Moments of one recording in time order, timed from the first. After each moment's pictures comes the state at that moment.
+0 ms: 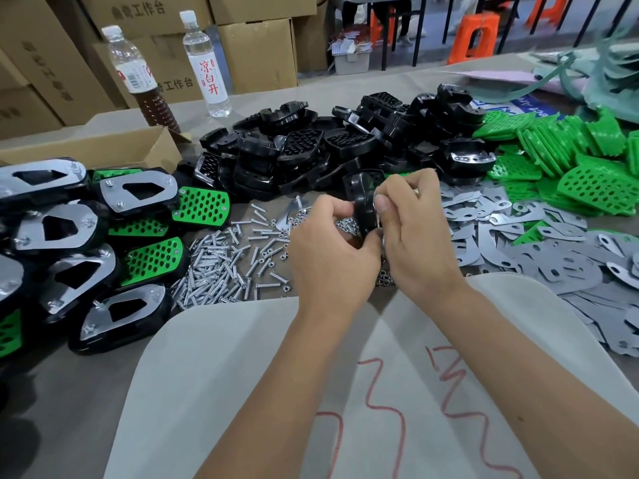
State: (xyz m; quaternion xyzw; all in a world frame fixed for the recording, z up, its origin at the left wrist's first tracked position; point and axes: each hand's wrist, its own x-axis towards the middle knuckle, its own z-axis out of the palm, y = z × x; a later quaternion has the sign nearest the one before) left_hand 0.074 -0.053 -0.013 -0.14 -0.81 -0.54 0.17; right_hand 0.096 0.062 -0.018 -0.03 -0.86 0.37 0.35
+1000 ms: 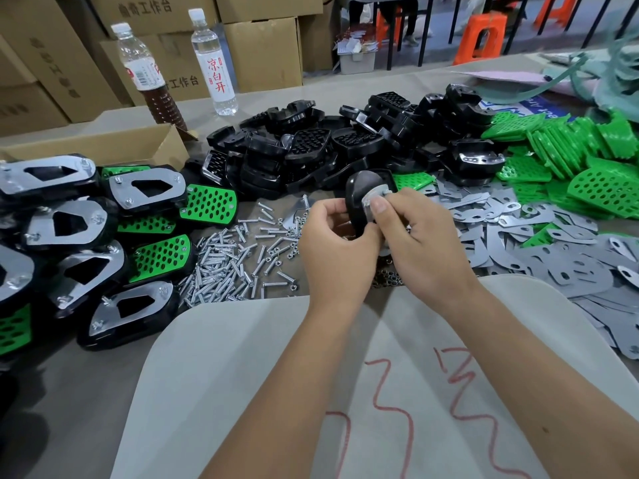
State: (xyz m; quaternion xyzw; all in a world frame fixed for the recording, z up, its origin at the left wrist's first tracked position) left_hand 0.067 -0.046 -0.015 -0.05 -0.72 -0.69 0.08; right_hand 0.102 0.058 -0.007 -0.02 -0.86 0.41 0.29
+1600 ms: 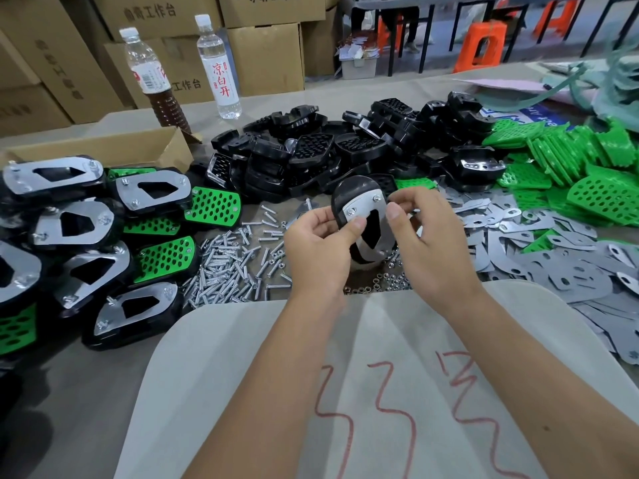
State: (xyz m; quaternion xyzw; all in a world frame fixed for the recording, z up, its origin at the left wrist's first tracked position) left_hand 0.050 -0.059 -0.016 0.01 -0.63 -0.78 -0.02; right_hand 0.098 0.066 -0.017 -0.08 -0.85 0.42 0.32
